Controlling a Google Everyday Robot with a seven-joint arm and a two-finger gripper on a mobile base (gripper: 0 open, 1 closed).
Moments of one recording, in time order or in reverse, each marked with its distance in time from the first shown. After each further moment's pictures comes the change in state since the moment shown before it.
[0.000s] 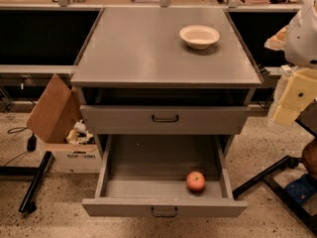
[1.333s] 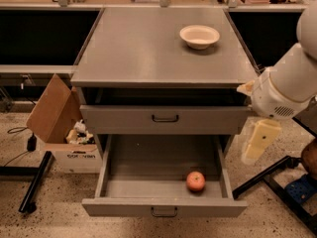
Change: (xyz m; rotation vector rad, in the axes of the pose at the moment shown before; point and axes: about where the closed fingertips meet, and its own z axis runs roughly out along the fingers) arm 0.012 0.016 0.124 -0.084 -0.063 -0.060
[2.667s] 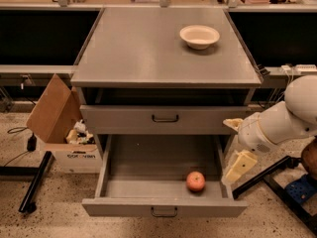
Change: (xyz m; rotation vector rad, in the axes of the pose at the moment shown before) arm 0.024 0.013 0.127 -0.082 -0.261 0.102
